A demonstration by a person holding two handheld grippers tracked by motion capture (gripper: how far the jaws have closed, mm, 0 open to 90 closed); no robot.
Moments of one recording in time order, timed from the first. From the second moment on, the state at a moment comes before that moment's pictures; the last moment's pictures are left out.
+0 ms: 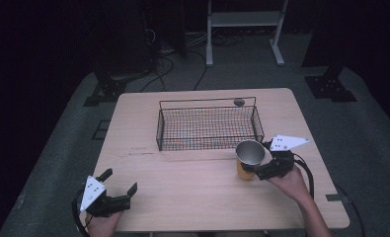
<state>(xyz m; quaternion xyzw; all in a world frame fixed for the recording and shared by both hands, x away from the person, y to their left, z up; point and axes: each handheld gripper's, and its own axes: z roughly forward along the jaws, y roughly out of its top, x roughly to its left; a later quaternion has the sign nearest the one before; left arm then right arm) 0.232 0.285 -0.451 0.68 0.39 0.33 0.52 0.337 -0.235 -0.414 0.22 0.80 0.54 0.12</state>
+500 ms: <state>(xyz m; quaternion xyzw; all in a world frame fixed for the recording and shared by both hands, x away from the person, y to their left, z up) 0.230 0.288 -0.451 0.68 0.40 0.33 0.52 0.370 -0.214 -0.370 0.20 0.81 0.55 0.11</state>
